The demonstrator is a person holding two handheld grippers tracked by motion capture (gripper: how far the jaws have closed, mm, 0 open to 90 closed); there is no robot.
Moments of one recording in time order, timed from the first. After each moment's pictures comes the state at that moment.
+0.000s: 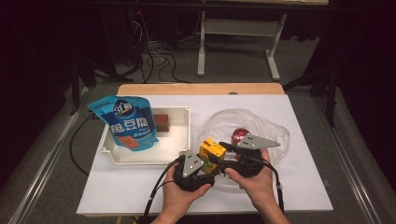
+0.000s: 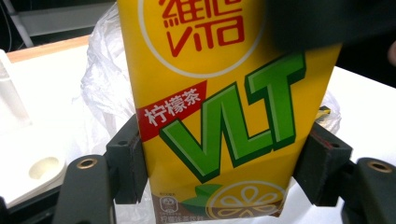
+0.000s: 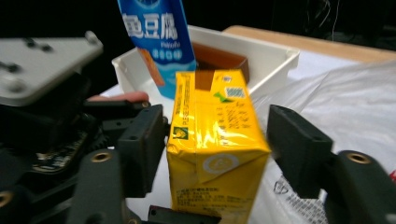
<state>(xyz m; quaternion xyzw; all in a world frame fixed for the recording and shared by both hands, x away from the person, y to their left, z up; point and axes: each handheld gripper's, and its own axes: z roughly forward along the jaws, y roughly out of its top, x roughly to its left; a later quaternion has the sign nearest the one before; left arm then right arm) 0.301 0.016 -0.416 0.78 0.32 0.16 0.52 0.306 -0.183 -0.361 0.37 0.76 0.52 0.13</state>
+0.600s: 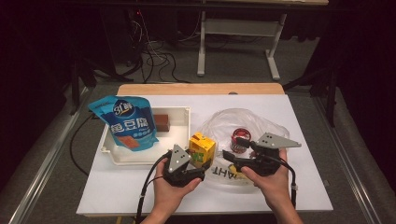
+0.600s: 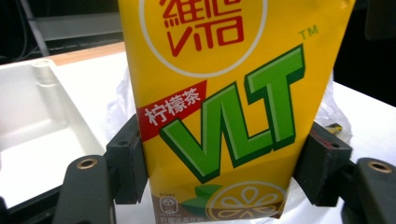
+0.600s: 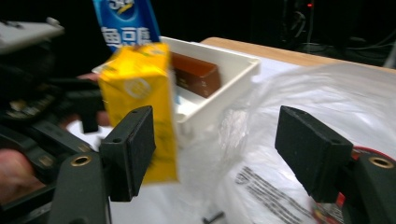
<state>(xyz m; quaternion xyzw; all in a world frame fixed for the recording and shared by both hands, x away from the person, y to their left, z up) 0.308 0.043 -0.403 0.76 0.34 0.17 0.53 0.301 -0.221 -0.353 0.39 0.74 0.53 0.16</state>
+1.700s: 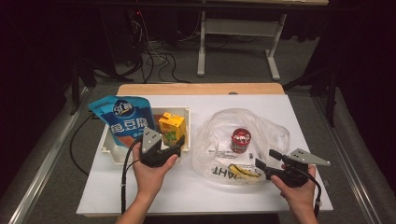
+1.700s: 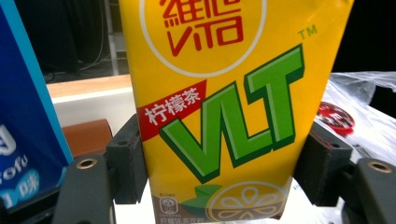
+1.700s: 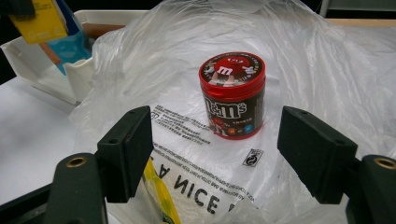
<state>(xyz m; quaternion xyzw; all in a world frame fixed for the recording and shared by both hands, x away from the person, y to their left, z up) 0.353 0.096 -0.389 0.69 0.42 0.24 0.53 0.285 -0.309 -0.417 0.47 0.70 0.49 0.20</state>
